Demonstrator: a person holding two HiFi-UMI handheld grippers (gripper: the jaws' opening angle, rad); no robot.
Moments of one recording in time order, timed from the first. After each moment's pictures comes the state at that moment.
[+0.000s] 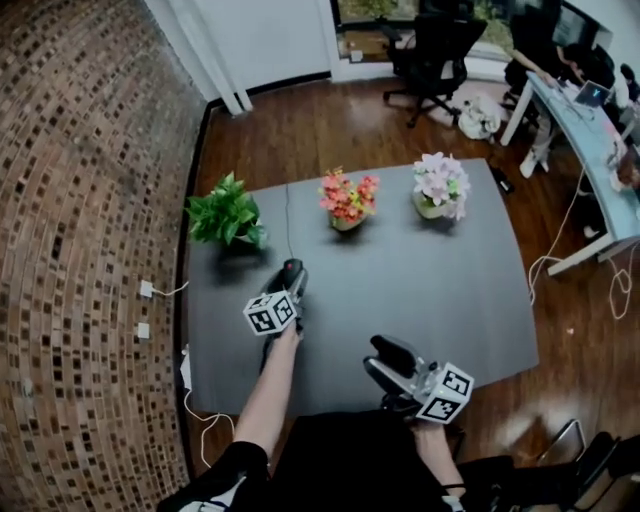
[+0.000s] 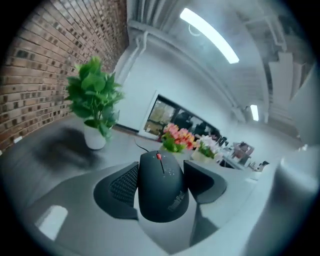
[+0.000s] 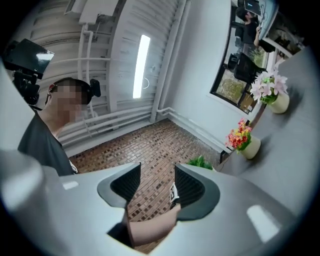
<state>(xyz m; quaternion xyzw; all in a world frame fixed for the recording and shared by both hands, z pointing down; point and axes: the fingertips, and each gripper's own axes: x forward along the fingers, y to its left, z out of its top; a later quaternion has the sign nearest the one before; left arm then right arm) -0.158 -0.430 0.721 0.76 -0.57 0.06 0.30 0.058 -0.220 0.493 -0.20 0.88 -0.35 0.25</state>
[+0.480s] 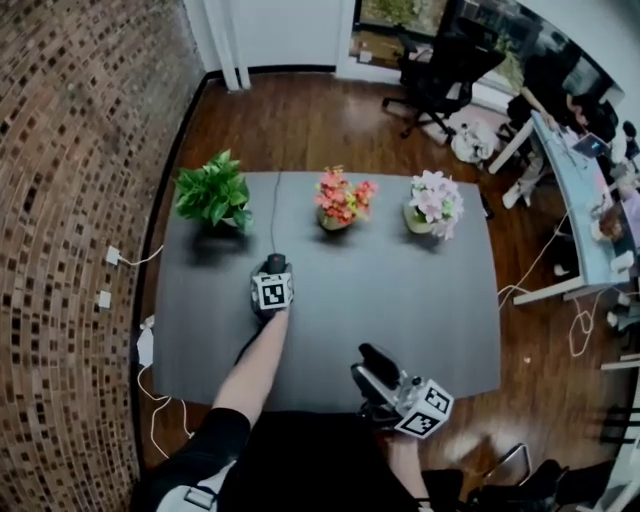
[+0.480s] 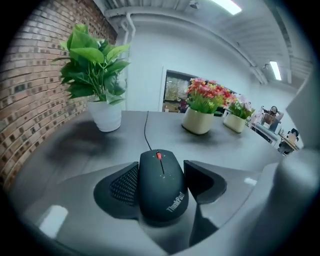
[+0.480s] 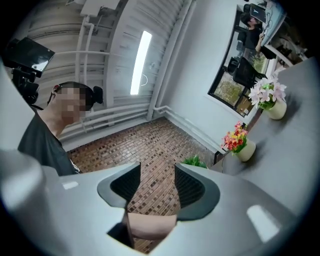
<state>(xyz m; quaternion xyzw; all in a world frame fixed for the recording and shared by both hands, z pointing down) -0.170 -0.463 0.844 0.68 -0.64 0.24 0.27 0.061 -0.224 0.487 -0.23 0.89 -0.34 0.22</state>
